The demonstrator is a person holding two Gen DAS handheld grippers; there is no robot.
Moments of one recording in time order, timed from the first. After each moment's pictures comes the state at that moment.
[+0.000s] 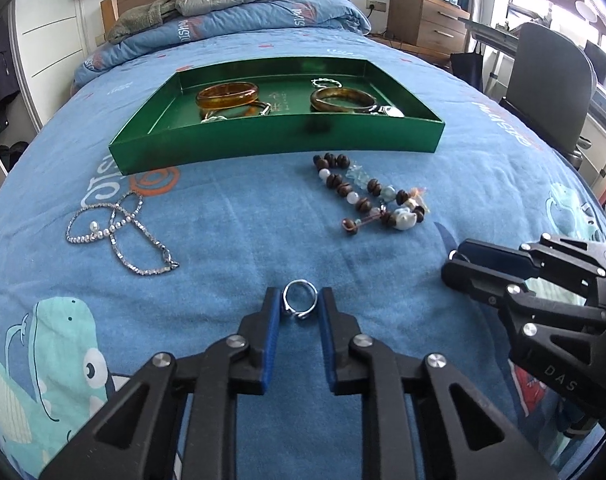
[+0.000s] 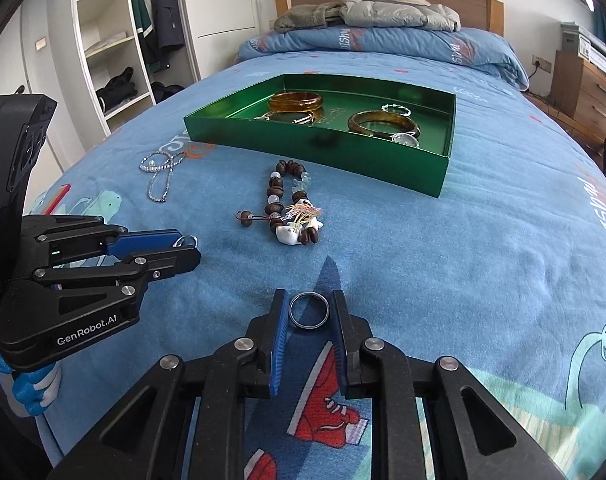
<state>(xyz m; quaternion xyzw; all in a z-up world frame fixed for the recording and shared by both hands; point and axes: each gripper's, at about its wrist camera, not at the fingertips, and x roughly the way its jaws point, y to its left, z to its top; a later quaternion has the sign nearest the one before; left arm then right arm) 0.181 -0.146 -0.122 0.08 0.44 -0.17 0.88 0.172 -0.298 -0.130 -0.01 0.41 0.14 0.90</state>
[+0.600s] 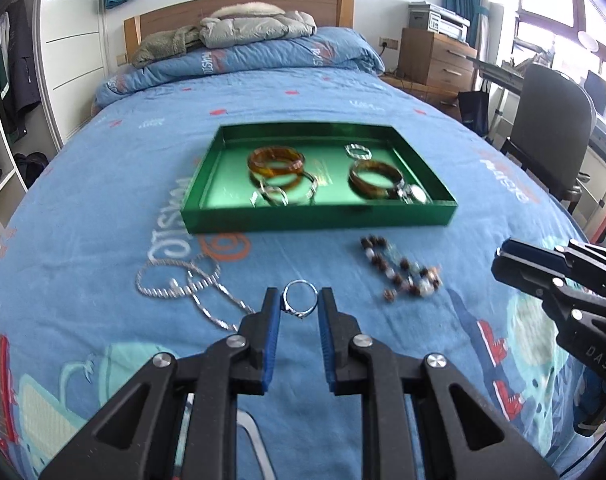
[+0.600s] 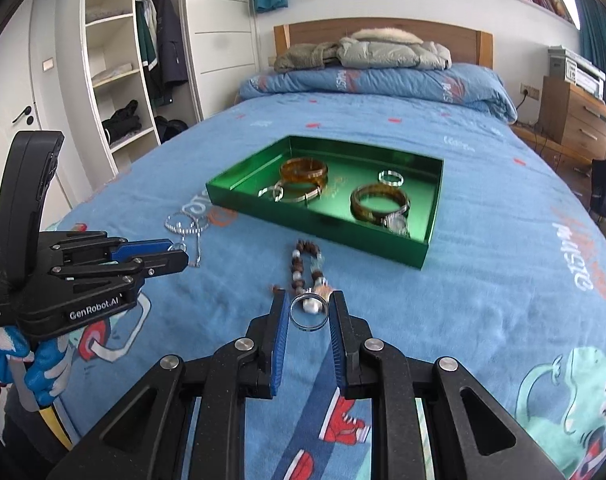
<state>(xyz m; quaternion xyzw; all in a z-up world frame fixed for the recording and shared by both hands) 0.196 -0.100 -0.056 0.05 0.38 -0.16 0.91 0.164 -0.289 -0.057 -0.01 0.34 0.14 0.93</state>
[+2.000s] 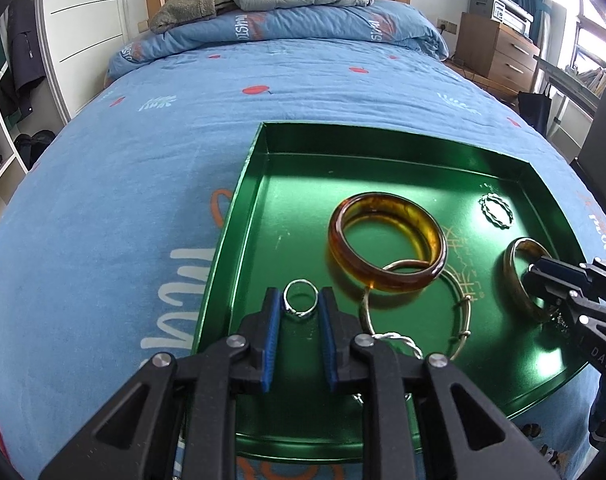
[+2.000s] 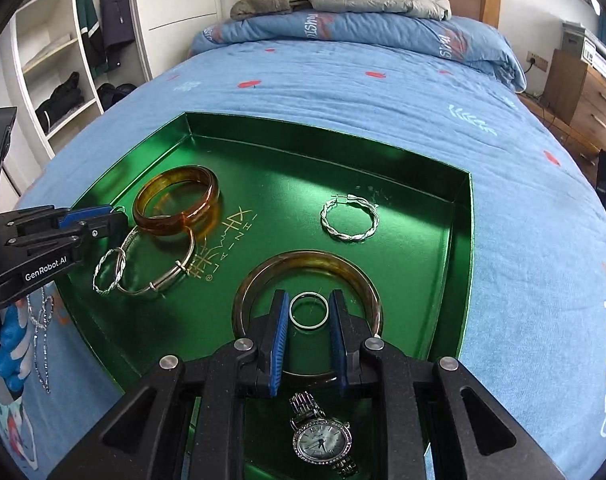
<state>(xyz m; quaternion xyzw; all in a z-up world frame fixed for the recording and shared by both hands) 0.395 -0.102 -0.110 0.05 0.43 -0.09 0.90 0.378 -0.309 -0.114 -0.03 0.44 0.09 0.89</state>
